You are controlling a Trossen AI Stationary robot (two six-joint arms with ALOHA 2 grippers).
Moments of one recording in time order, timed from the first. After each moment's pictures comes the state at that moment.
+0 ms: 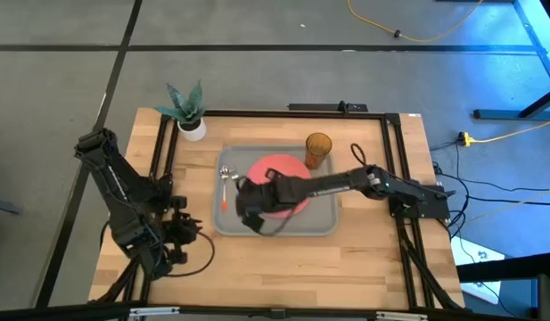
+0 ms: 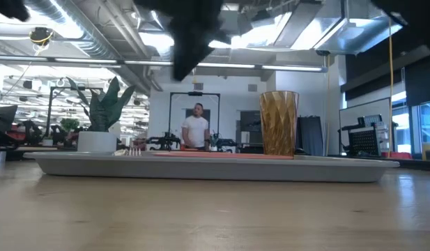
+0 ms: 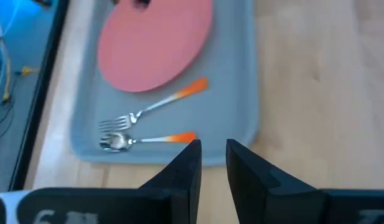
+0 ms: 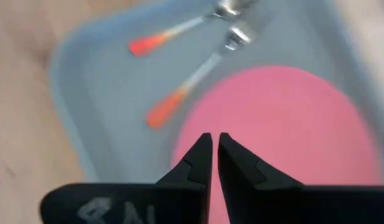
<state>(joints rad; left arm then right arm) -0.98 1.35 1.11 -1.23 -0.75 -0.91 0.20 2.35 2.33 -1.20 0.41 0.52</state>
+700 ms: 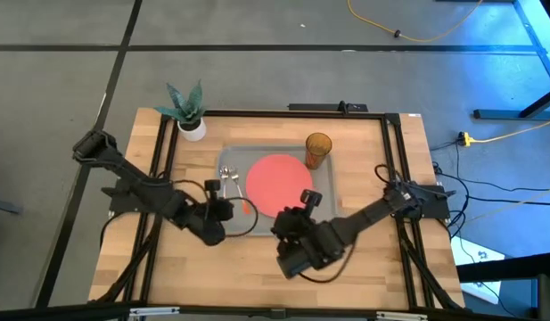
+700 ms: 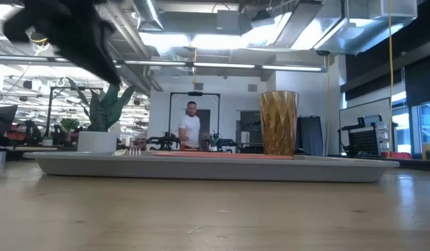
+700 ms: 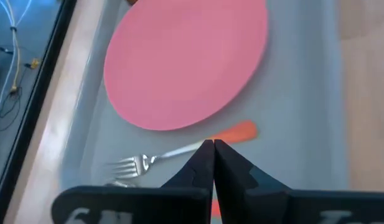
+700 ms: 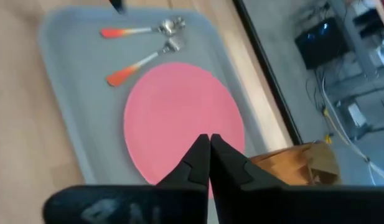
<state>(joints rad) -0.52 1.35 0.87 -0.63 -0.68 -0.39 0.53 2.19 2.31 -1.57 0.85 0.73</state>
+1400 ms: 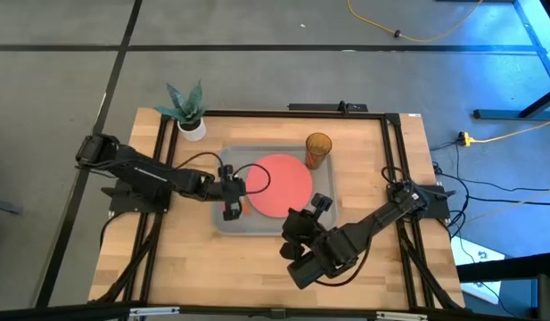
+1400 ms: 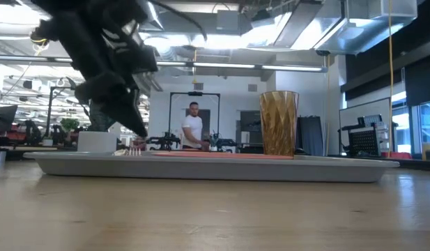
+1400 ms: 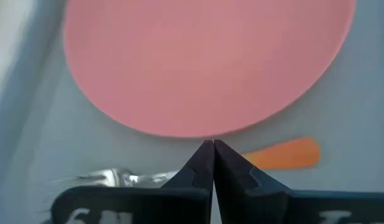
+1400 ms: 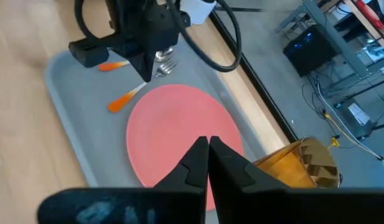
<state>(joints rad) -0.14 1.40 0.65 -0.20 -0.34 -0.20 0.58 2.14 2.25 -1.57 0.95 0.90</state>
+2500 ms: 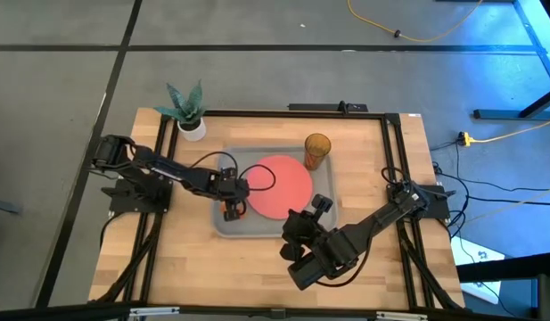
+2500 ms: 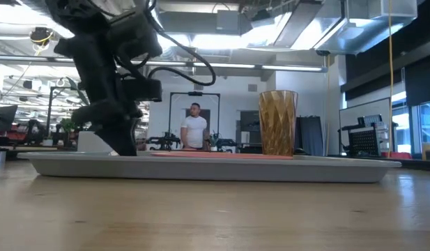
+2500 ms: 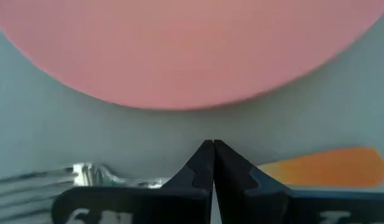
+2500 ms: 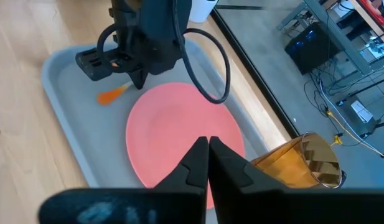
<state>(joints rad) -0.06 1.55 0.69 -0.24 -0.19 -0.18 0.59 2.15 2.25 -1.57 0.94 0.91</state>
